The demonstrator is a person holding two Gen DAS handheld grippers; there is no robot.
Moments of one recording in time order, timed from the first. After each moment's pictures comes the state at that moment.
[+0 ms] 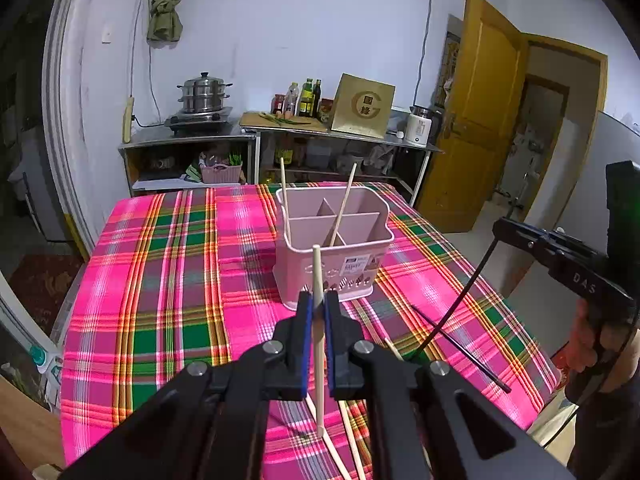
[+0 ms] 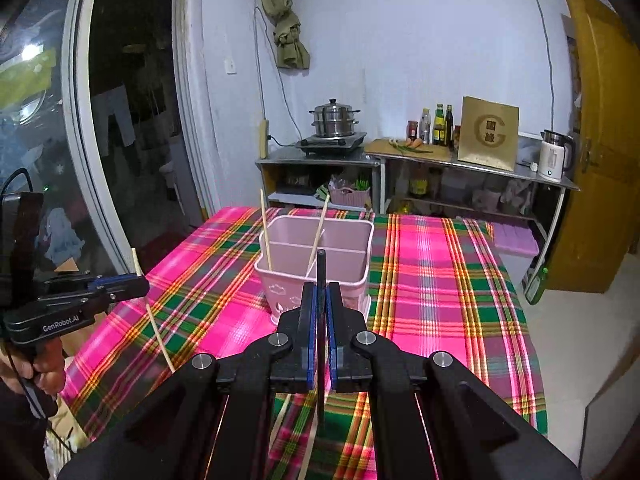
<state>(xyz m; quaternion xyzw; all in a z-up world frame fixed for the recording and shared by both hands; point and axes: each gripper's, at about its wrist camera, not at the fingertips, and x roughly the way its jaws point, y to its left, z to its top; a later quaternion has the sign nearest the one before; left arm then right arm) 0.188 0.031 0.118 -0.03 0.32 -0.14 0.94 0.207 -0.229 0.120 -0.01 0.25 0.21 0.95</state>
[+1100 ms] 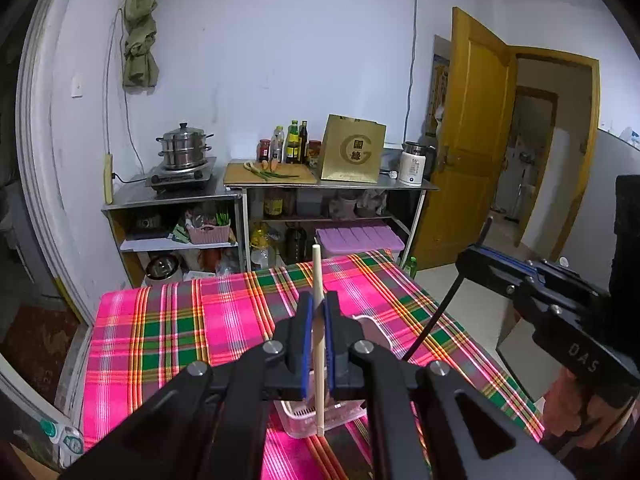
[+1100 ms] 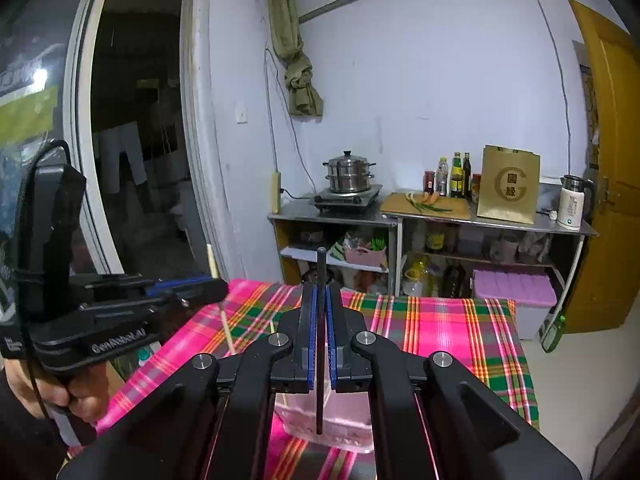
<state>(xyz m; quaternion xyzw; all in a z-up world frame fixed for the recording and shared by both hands) 0.304 0.002 0.211 -0.01 0.26 -0.16 0.95 0.296 -0.191 0.203 0.01 0.18 0.23 0.96</state>
